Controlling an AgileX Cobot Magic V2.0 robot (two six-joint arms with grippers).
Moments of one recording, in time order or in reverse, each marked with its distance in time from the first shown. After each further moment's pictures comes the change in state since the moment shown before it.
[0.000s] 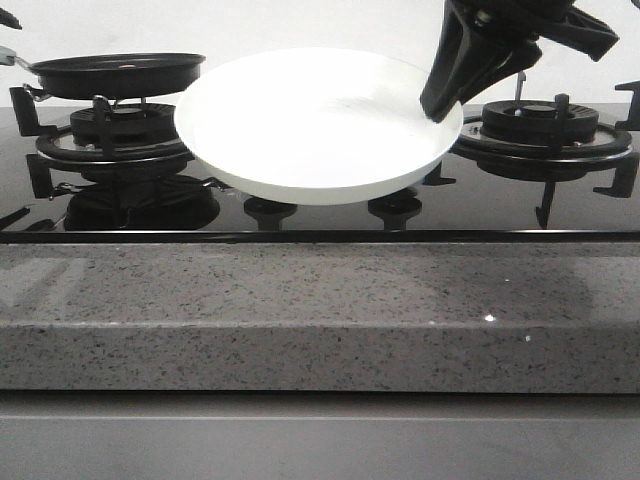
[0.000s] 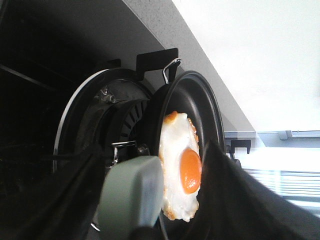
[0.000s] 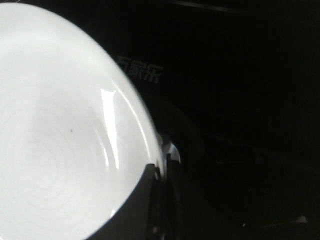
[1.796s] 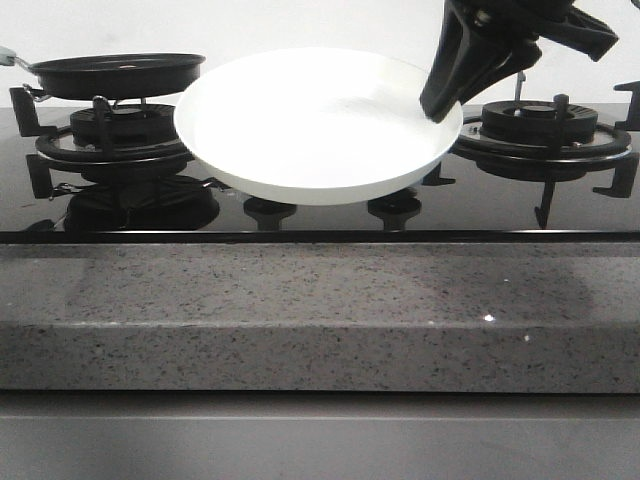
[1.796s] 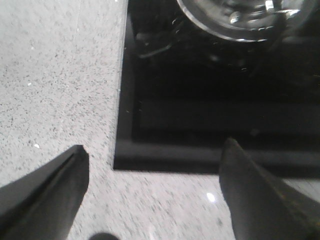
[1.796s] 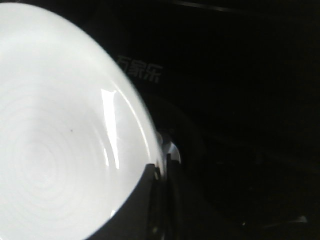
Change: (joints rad) left arm -0.392 -0.863 0.560 1.279 -0.213 -0.455; right arm 0.000 0.000 0.000 0.000 0.000 0.002
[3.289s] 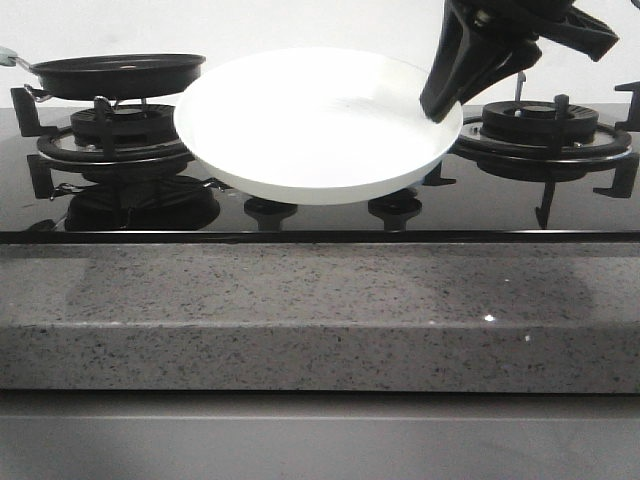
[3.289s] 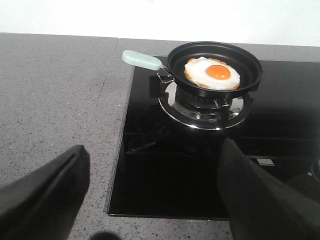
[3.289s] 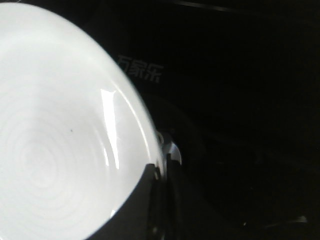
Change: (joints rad) left arm -0.044 -0.637 0.383 -0.003 -0.343 -0.034; right arm 0.000 0.000 0.000 0.000 0.000 0.000
